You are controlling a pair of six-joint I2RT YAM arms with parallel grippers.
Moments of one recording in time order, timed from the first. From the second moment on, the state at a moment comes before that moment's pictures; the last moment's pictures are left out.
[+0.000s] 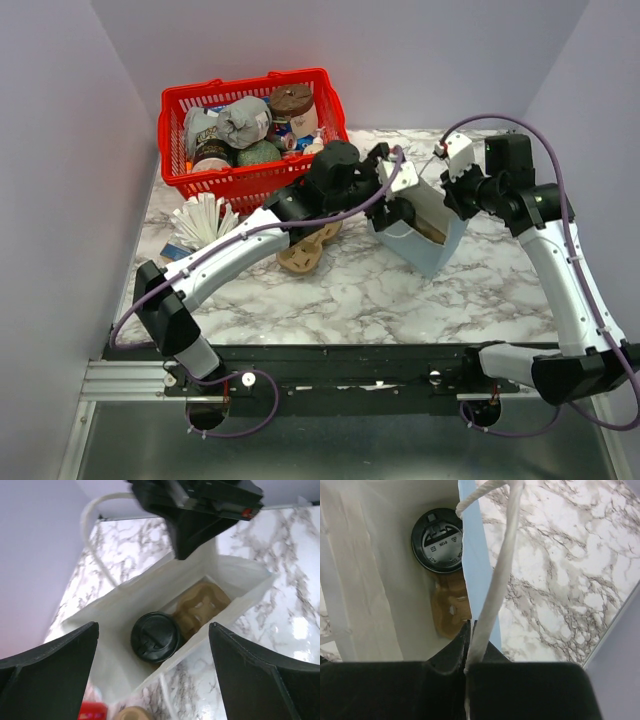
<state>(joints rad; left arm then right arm) -0.88 1.61 1.57 -0.20 0.34 0.41 0.22 1.22 1.44 -0.95 -0.19 -0.45</state>
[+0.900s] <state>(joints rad) -0.41 1.21 1.64 -0.76 0.23 0.39 0.16 1.24 1.76 -0.91 -0.22 -0.42</state>
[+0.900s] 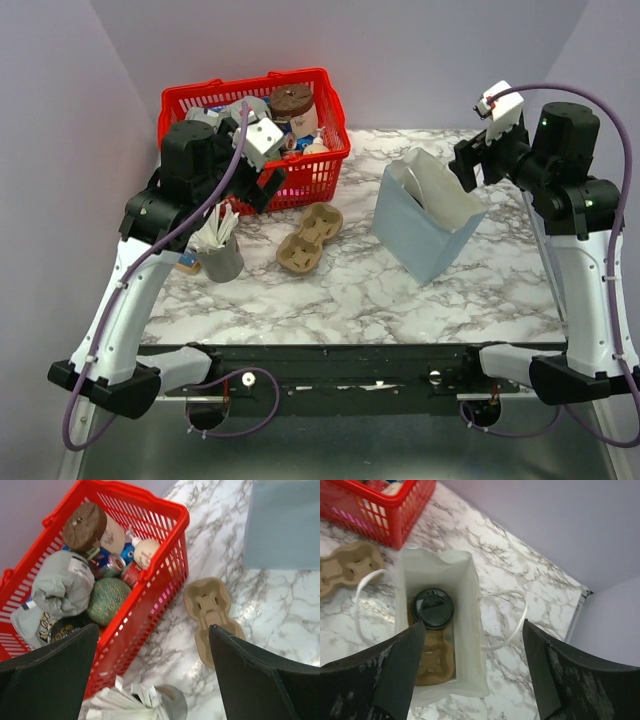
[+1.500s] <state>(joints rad) -0.24 1.40 1.62 -1.05 0.05 0.31 0.16 1.23 1.72 -0.91 -0.59 -0.38</state>
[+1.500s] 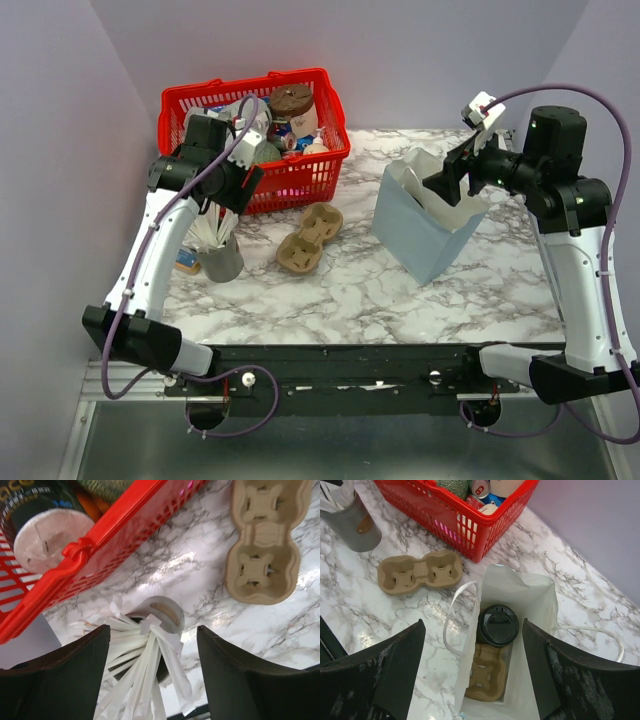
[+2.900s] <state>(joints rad) -0.13 1.60 1.84 -1.24 0.14 0.30 0.16 1.23 1.69 -0.91 -0.58 -0.37</state>
